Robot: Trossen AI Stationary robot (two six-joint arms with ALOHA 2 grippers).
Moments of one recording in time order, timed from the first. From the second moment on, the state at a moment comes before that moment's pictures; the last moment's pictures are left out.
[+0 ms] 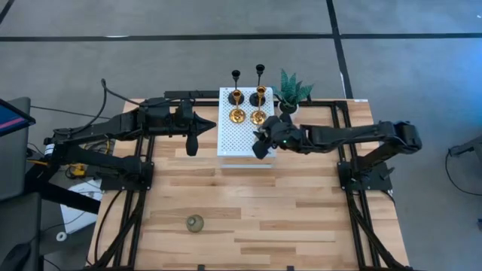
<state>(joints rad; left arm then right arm) 0.17 0.85 1.07 -0.33 -0.04 -0.01 -0.04 1.45 1.09 -0.24 0.52 0.38</state>
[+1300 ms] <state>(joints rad) 0.17 0.85 1.07 -0.37 -0.04 -0.01 -0.04 1.45 1.09 -0.26 0.52 0.34</state>
